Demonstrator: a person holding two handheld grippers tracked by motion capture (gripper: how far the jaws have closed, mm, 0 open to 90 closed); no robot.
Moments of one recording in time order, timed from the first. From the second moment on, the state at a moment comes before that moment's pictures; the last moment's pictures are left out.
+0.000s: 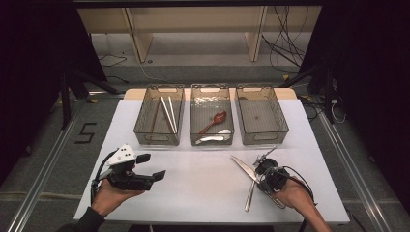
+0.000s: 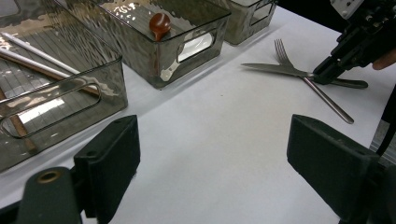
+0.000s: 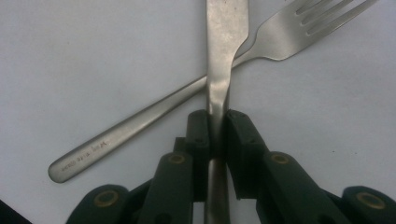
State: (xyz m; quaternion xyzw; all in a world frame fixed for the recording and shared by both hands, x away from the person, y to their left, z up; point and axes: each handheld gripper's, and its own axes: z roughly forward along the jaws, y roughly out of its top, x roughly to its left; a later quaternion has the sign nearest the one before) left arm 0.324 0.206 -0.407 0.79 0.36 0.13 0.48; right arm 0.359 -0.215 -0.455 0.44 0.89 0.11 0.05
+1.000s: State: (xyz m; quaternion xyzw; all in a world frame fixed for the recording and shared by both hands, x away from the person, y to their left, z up) left arm 0.322 0.211 -0.403 0.77 0.36 0.15 0.51; right arm 0.355 -0.220 -0.419 0.42 0.87 0.23 0.10
